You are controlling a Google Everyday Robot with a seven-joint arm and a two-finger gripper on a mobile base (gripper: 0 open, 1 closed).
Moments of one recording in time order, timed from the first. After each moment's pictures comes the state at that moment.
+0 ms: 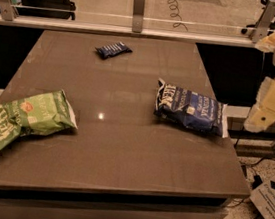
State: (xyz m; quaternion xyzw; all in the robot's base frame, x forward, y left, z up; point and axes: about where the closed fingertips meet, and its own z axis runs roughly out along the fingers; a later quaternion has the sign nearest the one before) arm 0.470 -0.215 0.976 -0.61 0.77 -0.04 0.19
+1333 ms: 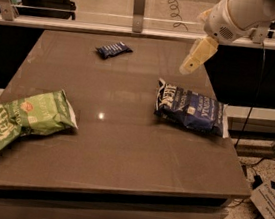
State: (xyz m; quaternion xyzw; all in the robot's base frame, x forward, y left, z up) arm 0.672 -0.131 0.939 -0.61 0.72 0.05 0.33
